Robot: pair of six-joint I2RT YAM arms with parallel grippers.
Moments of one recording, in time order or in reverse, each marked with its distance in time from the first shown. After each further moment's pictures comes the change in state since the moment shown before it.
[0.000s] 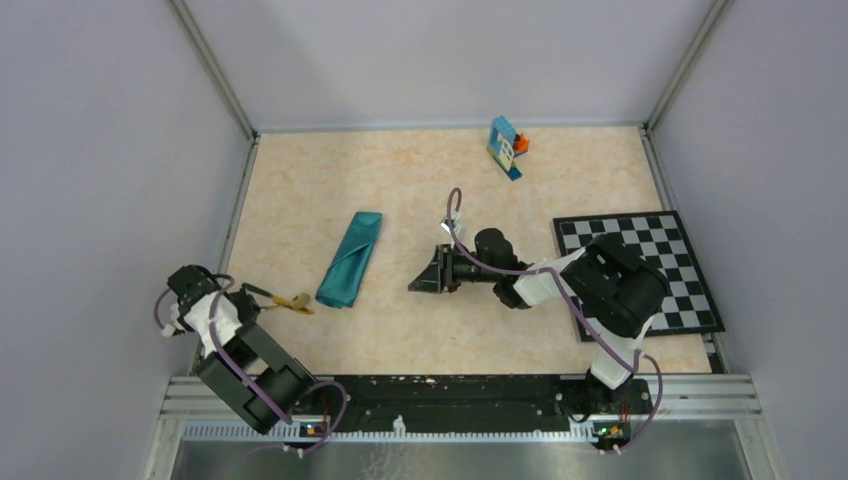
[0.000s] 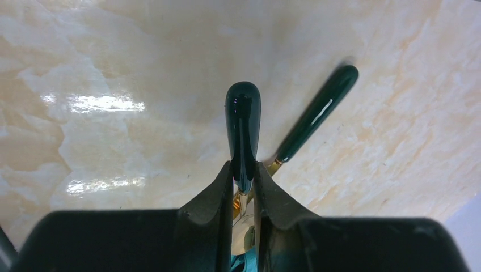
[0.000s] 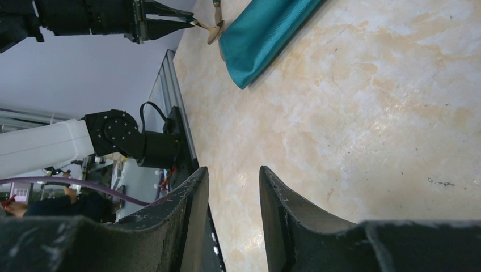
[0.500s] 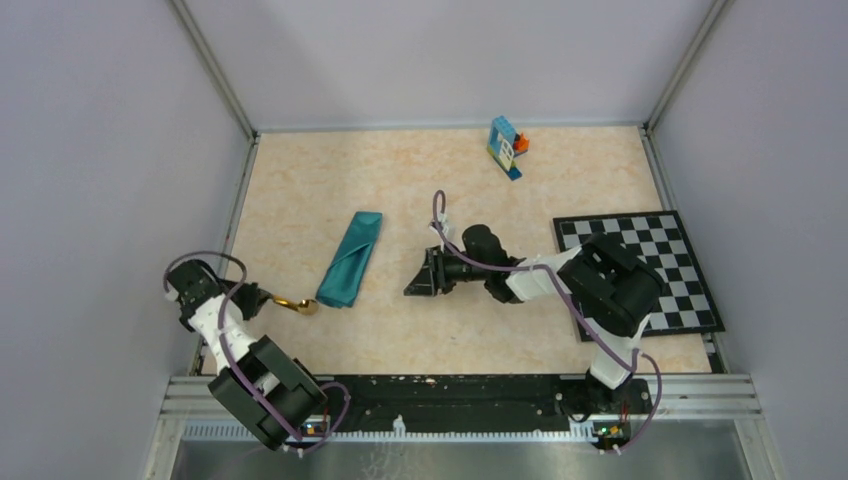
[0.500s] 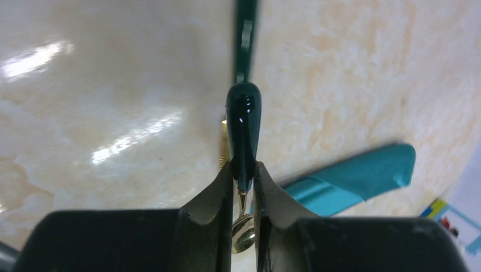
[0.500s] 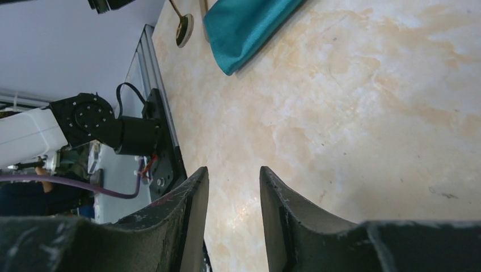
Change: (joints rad) left arm -0.018 -0.118 0.002 -0.008 0.182 0.345; right arm 0.023 0.019 0.063 -0.150 -0.006 -0.102
